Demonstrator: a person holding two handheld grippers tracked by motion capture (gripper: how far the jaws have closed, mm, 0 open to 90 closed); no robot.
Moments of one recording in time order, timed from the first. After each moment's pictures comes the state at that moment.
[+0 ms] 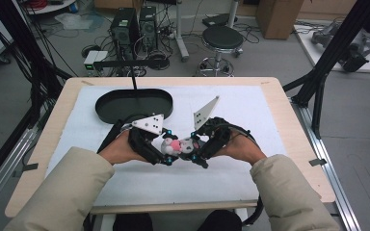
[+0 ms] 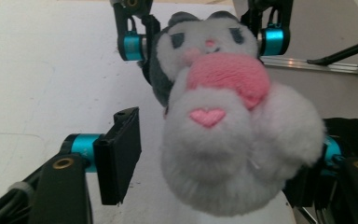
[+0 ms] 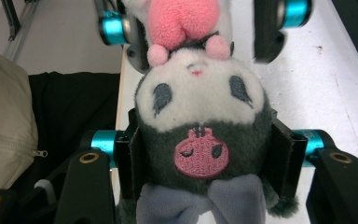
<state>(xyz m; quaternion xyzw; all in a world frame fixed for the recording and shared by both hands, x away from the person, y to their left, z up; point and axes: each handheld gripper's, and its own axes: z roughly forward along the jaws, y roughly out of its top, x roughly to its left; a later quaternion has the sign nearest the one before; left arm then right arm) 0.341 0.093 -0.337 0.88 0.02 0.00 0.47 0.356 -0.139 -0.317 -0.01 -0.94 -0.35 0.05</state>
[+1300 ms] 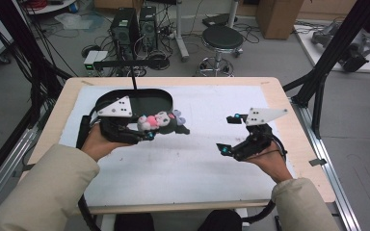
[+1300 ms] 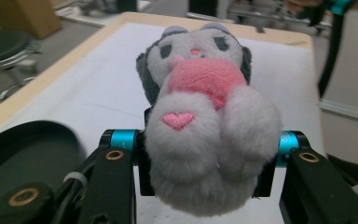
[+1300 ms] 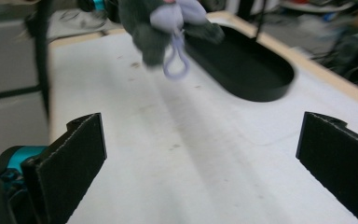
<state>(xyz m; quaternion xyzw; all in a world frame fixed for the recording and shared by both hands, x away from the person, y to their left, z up) 0.338 0.161 -0.304 0.82 0.18 0.13 0.52 0.327 -0.246 -0.325 -0.18 -0.82 -0.53 -0.12</state>
